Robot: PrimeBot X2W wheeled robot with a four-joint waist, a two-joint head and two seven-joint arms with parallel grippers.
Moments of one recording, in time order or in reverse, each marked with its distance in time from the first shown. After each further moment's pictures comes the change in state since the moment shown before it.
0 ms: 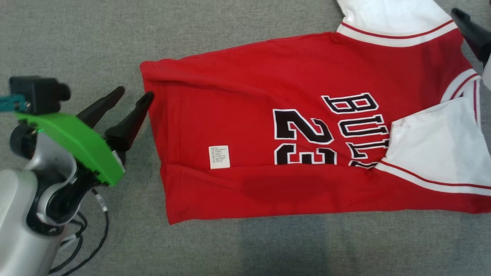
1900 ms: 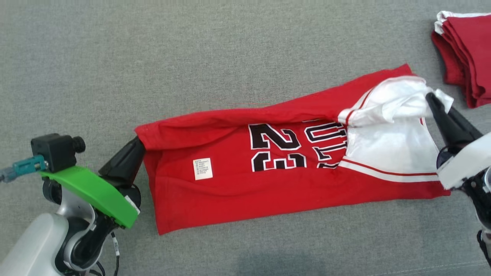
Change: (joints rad) left arm 0.140 -0.036 -0.074 0.088 -0.053 -0.082 -0.292; right arm 0.453 0.146 -0.040 -0.008 0.161 0.000 -0.559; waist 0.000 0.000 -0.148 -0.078
